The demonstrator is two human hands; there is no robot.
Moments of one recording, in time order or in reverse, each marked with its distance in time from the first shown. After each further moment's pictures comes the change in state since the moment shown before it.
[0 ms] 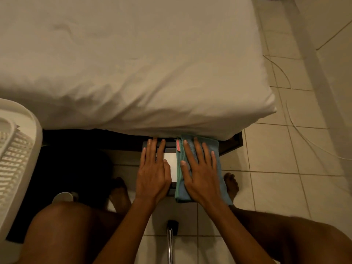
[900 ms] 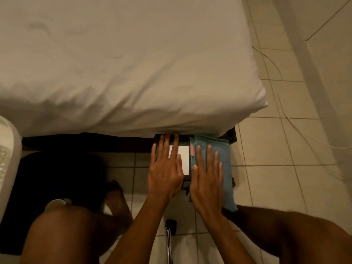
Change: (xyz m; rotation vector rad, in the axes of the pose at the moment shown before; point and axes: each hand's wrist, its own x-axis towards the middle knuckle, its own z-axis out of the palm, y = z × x) left_hand 0.015 0.042 0.022 0.021 -0.058 0.084; right_hand -0.026 0.013 0.007 0.056 0.158 0.234
